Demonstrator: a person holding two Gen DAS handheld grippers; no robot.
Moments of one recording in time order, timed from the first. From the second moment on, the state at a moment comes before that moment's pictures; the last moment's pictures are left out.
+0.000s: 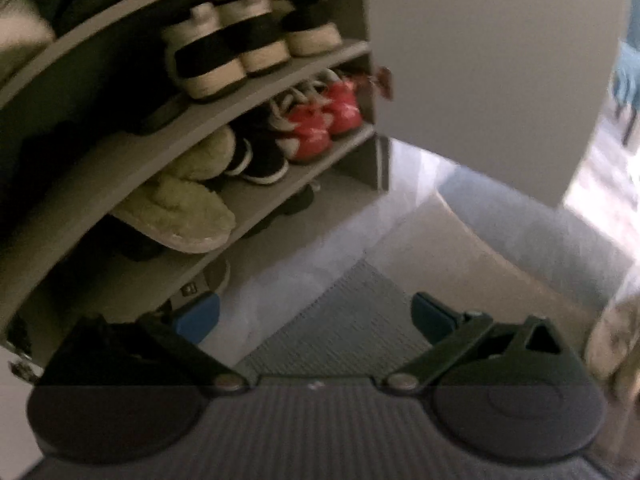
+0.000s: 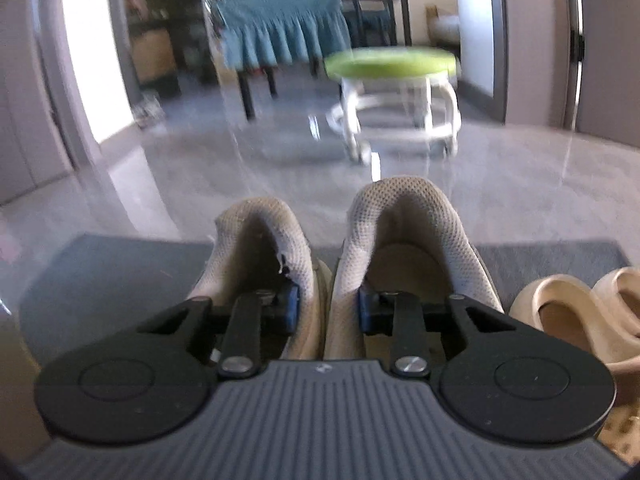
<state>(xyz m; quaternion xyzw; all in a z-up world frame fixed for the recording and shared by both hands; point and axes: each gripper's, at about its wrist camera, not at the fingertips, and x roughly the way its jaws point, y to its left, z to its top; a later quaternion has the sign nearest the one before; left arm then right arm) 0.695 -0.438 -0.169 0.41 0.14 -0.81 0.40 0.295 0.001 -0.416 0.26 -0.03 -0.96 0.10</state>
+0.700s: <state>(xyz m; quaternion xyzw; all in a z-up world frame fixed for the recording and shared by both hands) 0.780 -0.461 -0.229 0.32 0.16 -0.77 0.54 0.434 -0.066 -0.246 0.12 0.04 -0.91 0.40</state>
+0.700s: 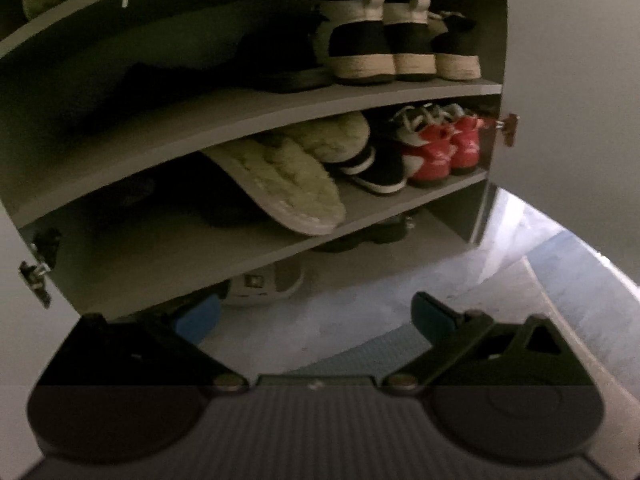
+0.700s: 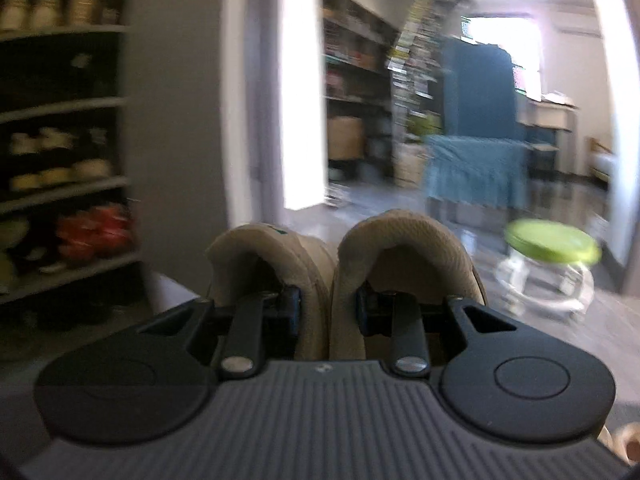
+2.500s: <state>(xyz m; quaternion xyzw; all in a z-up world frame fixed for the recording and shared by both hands) 0.881 -0.473 -0.304 0.21 0.22 -0.67 0.67 0.781 -0.594 -0.138 0.11 0.08 -0.61 0.78</state>
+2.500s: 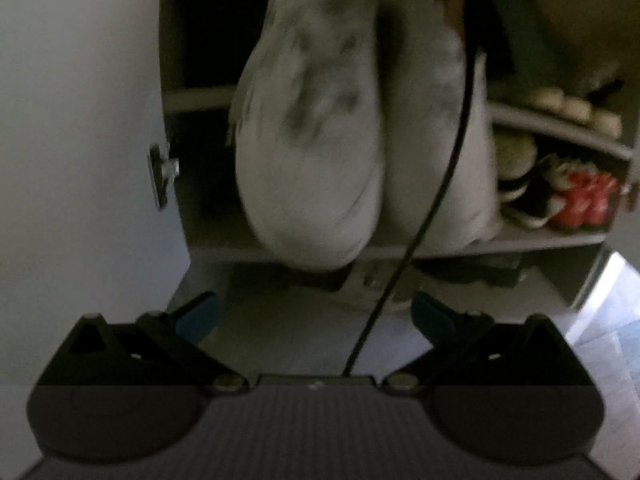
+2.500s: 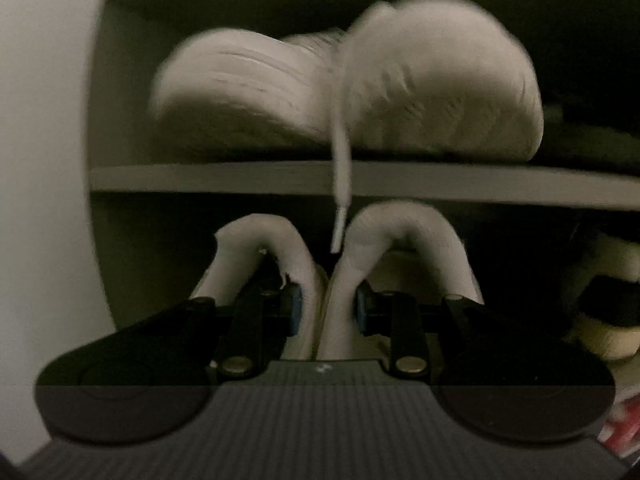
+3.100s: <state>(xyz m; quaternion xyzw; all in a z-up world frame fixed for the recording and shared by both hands) 0.846 -0.517 -0.284 0.20 0.19 -0.68 0.68 0.788 -0.638 -0.136 0.15 0.14 -0.60 0.77</state>
